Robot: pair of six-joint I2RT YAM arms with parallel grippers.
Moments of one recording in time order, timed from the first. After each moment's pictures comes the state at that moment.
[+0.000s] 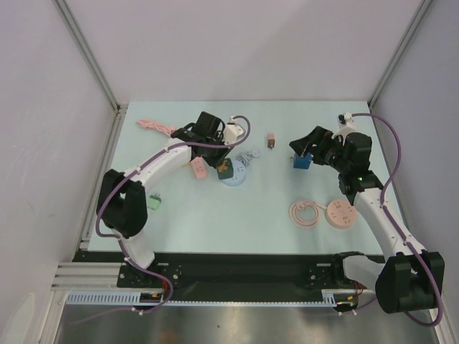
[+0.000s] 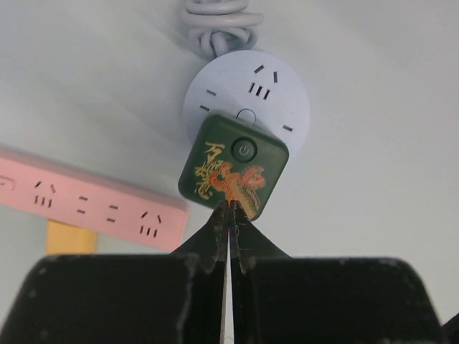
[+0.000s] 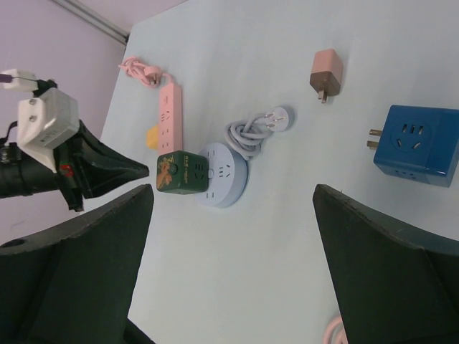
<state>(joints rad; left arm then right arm) -0.52 1.74 1.45 -0.65 0.18 0.34 0.10 1.11 0.81 0.03 -0.38 0.57</state>
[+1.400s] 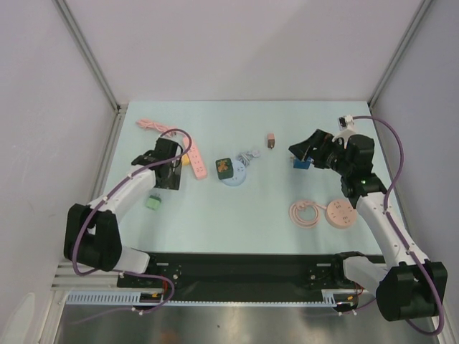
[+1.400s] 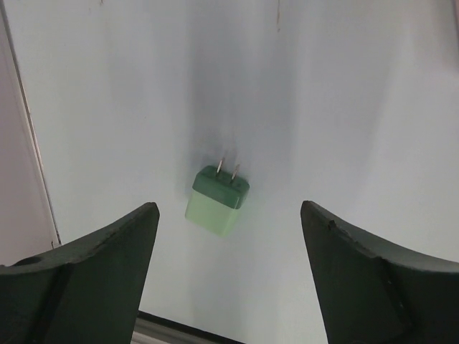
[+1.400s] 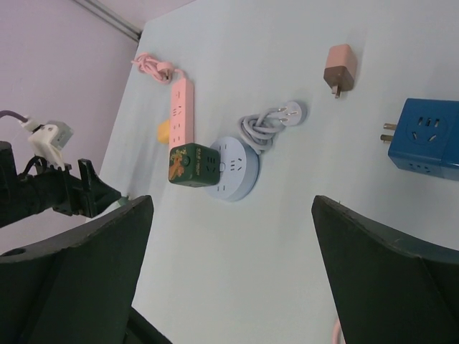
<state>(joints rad) -0.29 1.40 0.97 -0.68 -0.42 -0.13 0.10 1.05 0.82 -0.05 -0.43 0.56</state>
